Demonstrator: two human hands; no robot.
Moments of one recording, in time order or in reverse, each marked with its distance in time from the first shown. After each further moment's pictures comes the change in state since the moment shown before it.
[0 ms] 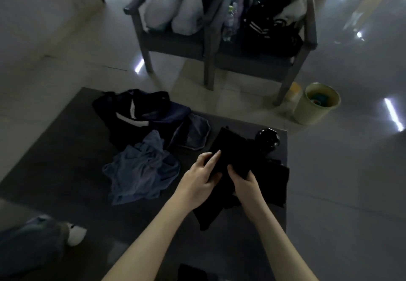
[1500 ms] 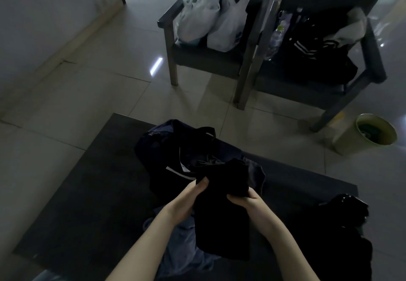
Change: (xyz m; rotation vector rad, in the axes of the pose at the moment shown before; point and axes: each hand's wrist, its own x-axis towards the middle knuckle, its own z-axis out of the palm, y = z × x) left_hand 0.110 -0.198 -0.211 -1.102 -0.213 -0.371; right_hand 0.141 -0.075 0.237 -0.075 -0.426 0.116
